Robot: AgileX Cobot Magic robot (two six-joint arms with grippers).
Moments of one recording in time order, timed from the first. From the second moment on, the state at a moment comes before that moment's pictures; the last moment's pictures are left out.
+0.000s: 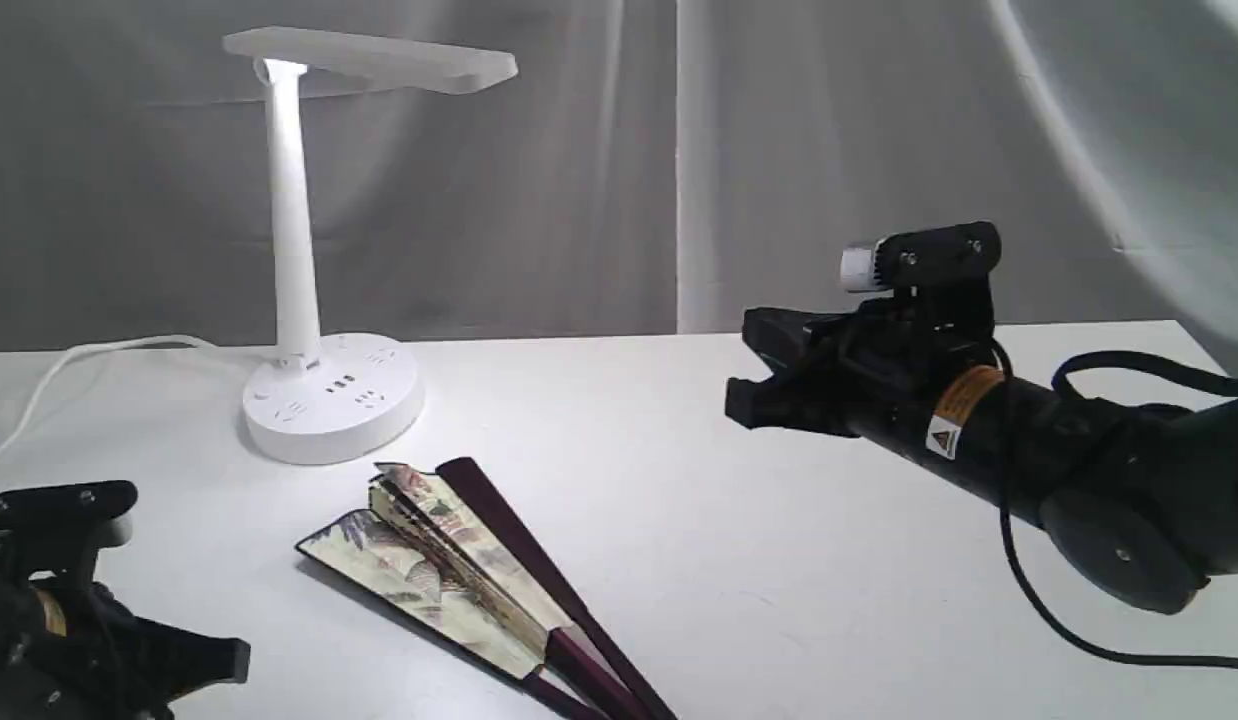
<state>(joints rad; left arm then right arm) -0.11 1.80 -0.71 0.12 0.10 -0.29 0.27 1.89 -0.92 -0.45 -0.78 0.44</state>
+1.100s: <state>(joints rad) -0.11 2.01 -0.42 0.12 -1.20 -0.25 0.27 1.89 -0.92 -0.44 -0.77 0.45</state>
